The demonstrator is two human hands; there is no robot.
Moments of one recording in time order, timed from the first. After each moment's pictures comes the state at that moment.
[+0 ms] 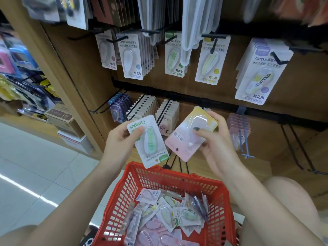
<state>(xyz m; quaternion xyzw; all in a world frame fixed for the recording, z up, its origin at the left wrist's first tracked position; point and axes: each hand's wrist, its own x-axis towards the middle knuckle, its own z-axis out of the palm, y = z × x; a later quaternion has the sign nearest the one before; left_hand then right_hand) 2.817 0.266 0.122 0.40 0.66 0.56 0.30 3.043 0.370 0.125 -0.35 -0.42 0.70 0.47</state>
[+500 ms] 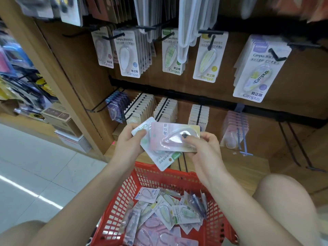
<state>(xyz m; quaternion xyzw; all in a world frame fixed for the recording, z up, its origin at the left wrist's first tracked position) 2.839 0.282 0.108 0.28 0.64 0.60 0.39 3.027 0.344 0.112 -0.43 -0.33 0.71 0.45</state>
